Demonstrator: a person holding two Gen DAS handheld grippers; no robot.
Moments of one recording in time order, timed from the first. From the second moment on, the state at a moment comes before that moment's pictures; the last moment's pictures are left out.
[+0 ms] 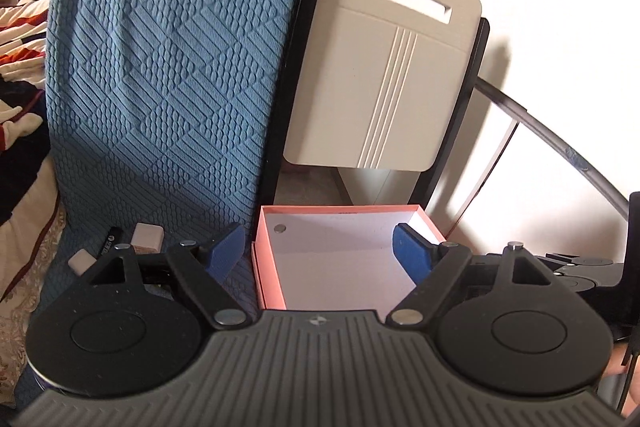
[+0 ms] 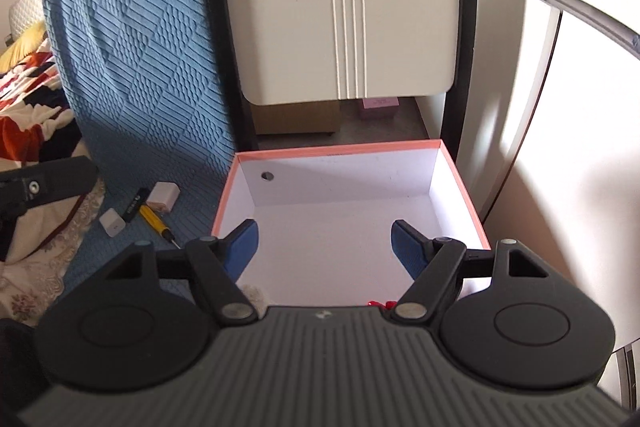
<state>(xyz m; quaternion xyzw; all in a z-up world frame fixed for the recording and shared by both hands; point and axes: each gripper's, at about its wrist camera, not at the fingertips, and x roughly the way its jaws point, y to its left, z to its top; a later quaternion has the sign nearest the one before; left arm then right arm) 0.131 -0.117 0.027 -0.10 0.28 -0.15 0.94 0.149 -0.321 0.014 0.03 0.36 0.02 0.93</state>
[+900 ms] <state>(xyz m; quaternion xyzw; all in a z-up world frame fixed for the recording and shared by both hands) 0.076 -0.017 -0.009 -0.08 0.23 -0.12 0.96 0.098 -0.199 -0.015 0.02 0.33 0.09 0.94</state>
